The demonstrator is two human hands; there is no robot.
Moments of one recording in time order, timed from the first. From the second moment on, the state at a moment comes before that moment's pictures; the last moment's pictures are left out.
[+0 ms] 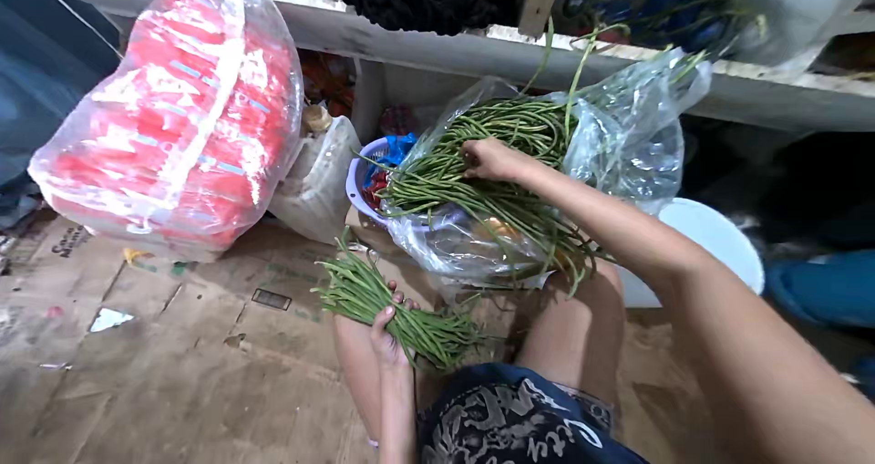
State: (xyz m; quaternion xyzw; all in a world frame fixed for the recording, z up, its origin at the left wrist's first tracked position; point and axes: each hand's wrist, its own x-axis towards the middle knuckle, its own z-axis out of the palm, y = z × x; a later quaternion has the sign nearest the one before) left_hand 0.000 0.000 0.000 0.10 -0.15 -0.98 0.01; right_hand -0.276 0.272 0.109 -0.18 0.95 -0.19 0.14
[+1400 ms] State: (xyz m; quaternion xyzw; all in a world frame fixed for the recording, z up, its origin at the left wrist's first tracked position) left_hand -0.013 0.053 -0.014 0.00 -0.01 -1.00 -0.07; right_hand 0.096 0.269 0.066 -0.21 0.93 -0.31 0.02
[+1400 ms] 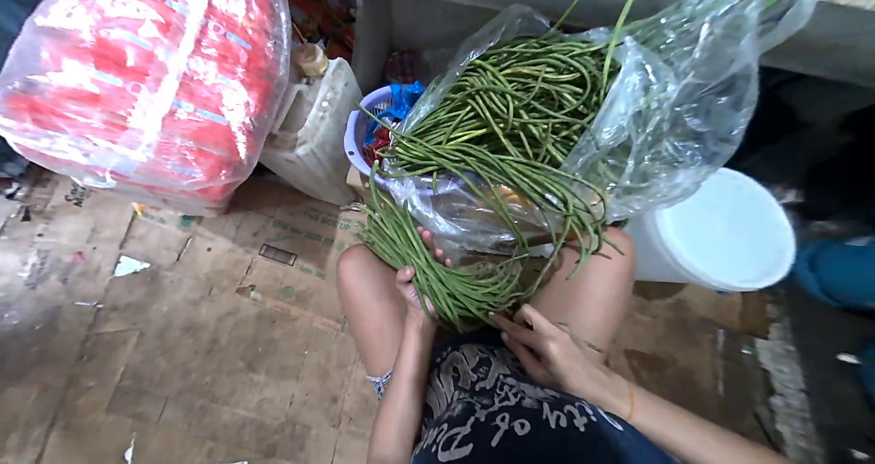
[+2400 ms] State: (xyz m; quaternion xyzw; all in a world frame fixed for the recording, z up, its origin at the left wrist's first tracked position) left_hand -0.007 0.036 0.007 -0.03 -0.01 -1.00 -0.04; right_hand -0.089 0.254 0.065 0.00 0.98 -0.18 0.02
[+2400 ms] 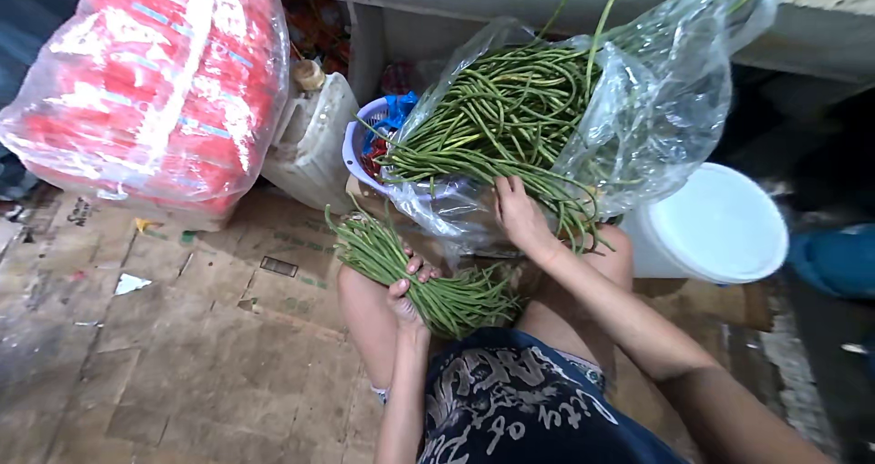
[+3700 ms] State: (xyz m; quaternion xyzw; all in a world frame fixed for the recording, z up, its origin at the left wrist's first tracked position) left_hand -0.024 0.084 0.004 0.12 -0.02 -0.99 -0.06; right_hand -0.068 0.256 0.216 -0.11 0.78 -0.59 0.20
